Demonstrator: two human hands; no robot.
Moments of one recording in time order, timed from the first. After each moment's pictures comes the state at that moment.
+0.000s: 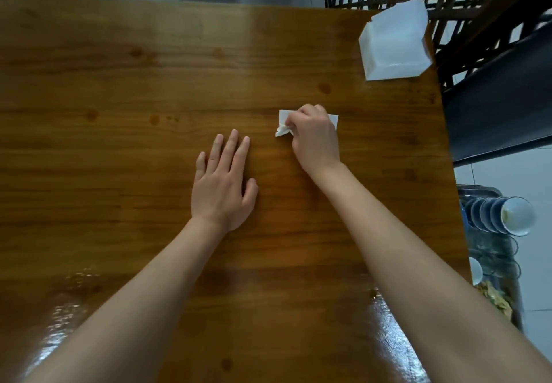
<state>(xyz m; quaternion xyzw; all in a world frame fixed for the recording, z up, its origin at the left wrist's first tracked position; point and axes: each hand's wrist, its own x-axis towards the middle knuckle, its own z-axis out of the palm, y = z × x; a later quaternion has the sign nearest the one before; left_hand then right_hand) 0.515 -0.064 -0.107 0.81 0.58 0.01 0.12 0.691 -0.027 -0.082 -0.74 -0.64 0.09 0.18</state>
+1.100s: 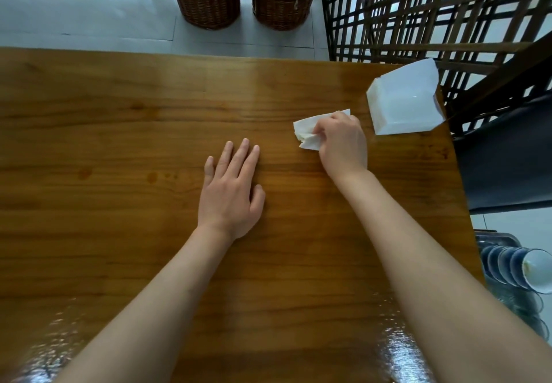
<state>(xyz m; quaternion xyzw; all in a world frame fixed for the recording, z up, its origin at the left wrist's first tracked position) 0.541 0.014 -0.102 0.81 0.56 0.06 0.13 0.738 0.046 -0.072 -0.77 -0.62 0.07 0.14</state>
